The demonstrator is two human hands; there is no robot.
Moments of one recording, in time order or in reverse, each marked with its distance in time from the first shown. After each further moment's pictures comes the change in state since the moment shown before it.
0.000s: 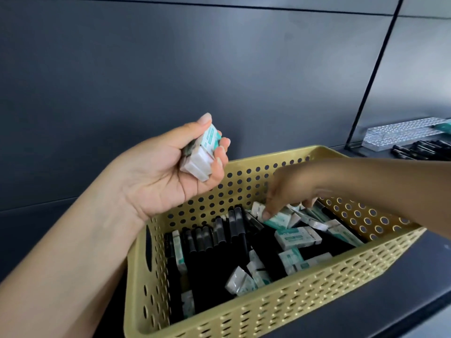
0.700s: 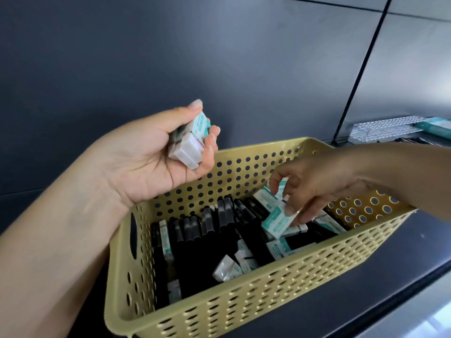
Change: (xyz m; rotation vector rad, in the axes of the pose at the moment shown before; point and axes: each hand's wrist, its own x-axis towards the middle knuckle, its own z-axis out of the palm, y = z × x) left_hand 0.002 -0.001 -0.002 0.044 0.007 0.017; right_hand -0.034 0.025 -0.006 0.464 -0.159 -0.022
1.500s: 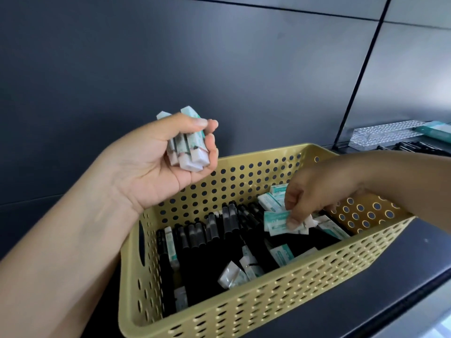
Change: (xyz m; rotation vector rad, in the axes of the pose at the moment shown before) left_hand 0.000 0.000 -0.006 -0.028 0.003 0.123; right_hand -0.004 -0.005 0.001 -0.500 0.017 0.001
